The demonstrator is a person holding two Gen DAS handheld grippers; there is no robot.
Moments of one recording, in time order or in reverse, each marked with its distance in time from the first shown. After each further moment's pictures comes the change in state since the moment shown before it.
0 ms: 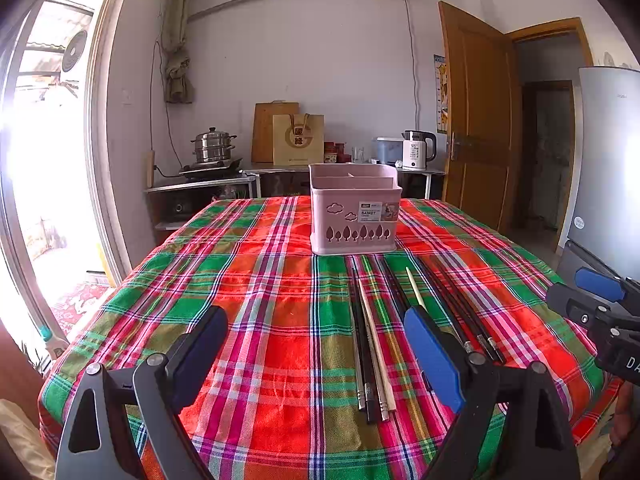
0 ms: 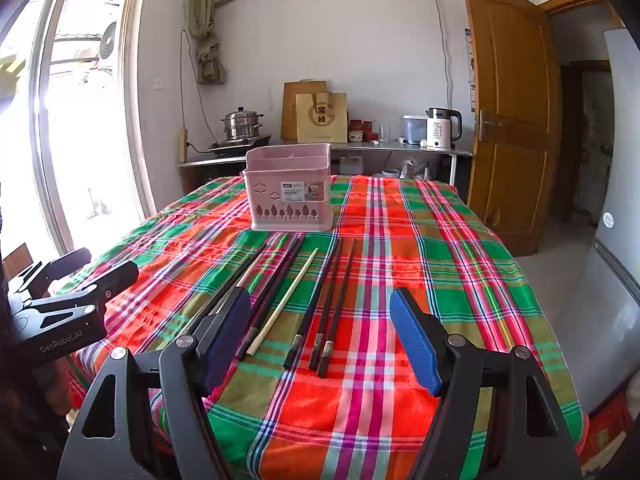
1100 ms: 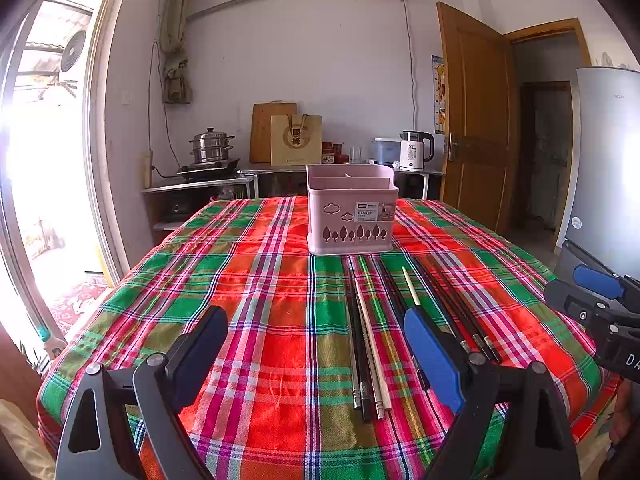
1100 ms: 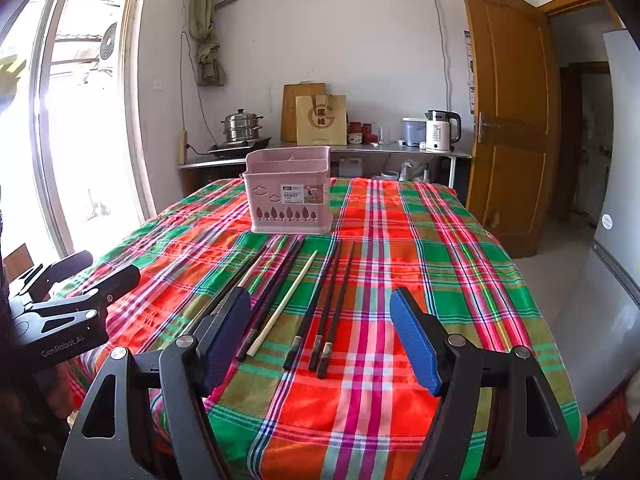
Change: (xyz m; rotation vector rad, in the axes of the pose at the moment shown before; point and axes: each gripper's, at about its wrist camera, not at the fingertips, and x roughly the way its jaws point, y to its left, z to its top) left arm -0.003 -0.007 0.001 0.004 -0.001 -0.009; right arm -0.004 -0.001 -0.002 -0.001 -0.006 -0.004
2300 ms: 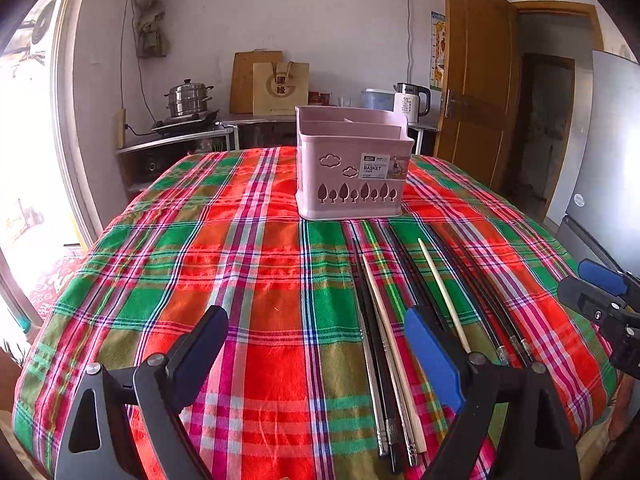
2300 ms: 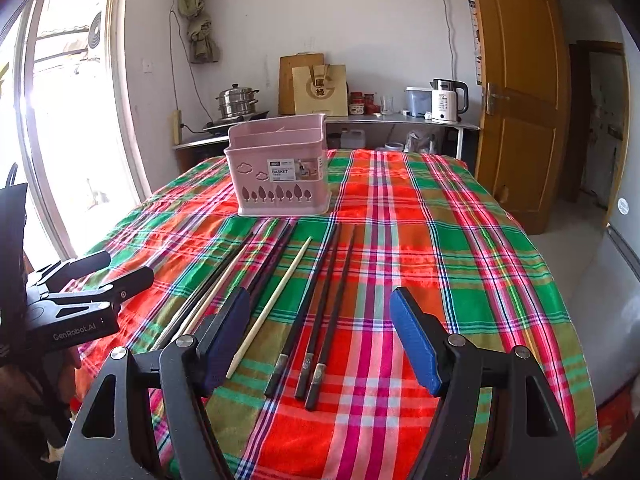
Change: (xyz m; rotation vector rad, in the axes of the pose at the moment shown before) left arm 0.100 0.018 0.014 0.004 0.205 -0.074; right arm 0.070 -0.011 0.015 0.009 0.125 -0.001
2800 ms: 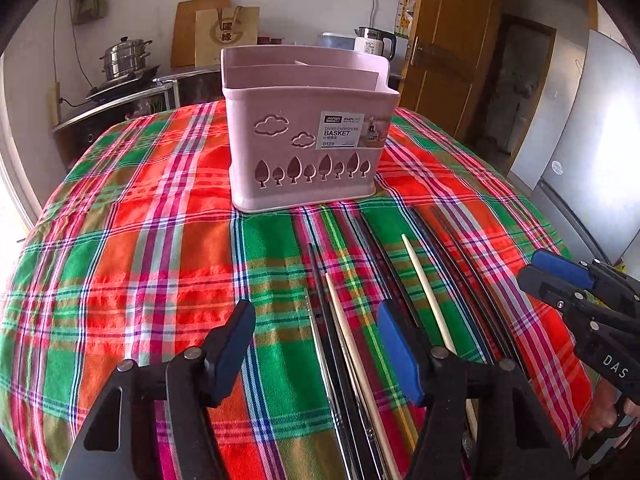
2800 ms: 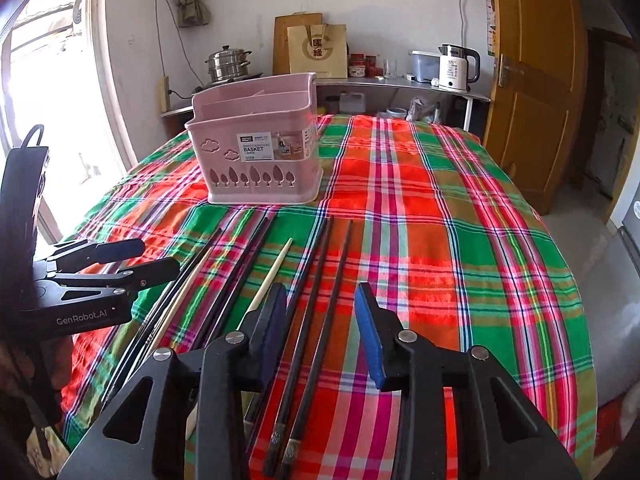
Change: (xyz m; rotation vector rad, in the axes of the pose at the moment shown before) left arm 0.097 -0.019 0.046 0.059 0.220 -0.190; right arm 0.080 -0.014 0.033 -0.003 0.158 0.011
